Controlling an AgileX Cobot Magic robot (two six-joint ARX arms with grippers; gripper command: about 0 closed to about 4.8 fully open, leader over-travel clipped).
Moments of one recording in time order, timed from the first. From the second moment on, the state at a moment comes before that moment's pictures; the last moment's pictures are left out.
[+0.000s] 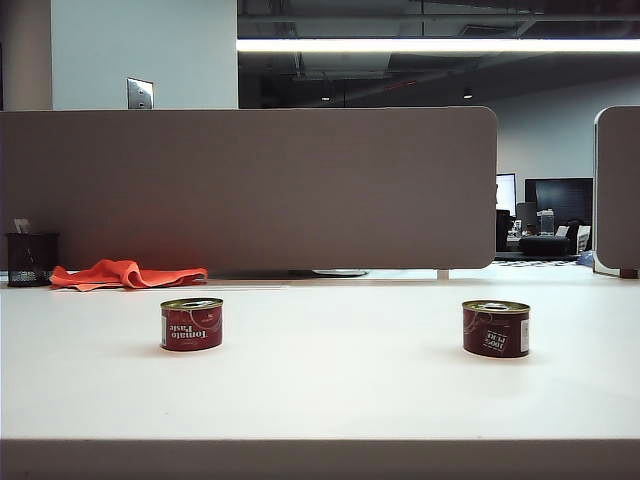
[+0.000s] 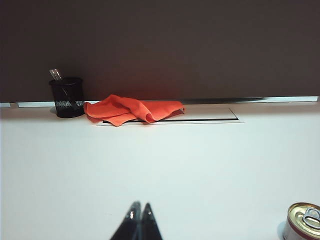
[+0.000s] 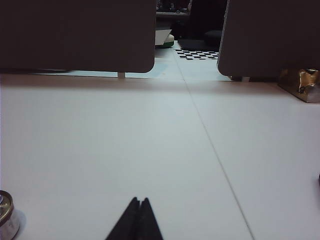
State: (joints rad) left arm 0.04 0.00 0.01 0.08 0.06 0.03; right arm 0.03 0.00 0.01 -0.01 0.16 -0.06
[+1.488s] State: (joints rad) left arm -0.07 0.68 0.74 -0.08 0.24 -0.14; right arm 0.03 0.31 0.51 0.11 0.10 0.05
